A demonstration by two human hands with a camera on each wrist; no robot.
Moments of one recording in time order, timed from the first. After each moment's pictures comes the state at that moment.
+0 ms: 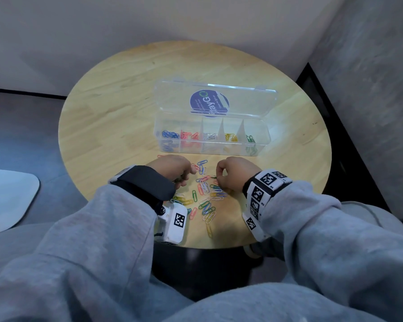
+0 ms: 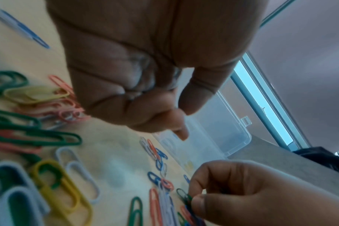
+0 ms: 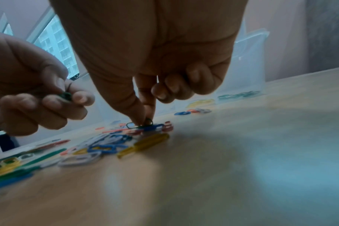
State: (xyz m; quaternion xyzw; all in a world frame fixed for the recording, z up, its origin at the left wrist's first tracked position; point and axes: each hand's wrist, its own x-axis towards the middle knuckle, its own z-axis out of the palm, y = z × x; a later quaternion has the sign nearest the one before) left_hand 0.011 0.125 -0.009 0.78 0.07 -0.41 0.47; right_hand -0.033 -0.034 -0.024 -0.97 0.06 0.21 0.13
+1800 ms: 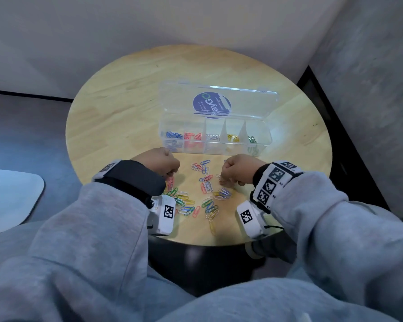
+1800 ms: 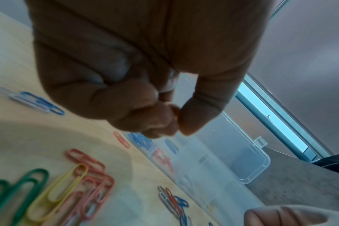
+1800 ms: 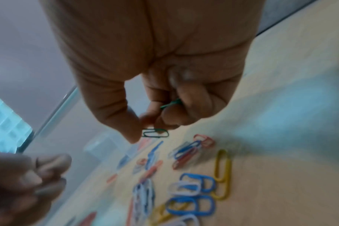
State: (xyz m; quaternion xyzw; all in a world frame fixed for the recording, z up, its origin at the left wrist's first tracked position) left_hand 0.026 0.162 -0.006 0.85 0.01 -0.34 0.39; right_hand -0.033 -0.039 -0.010 -0.88 0.19 0.26 0.36
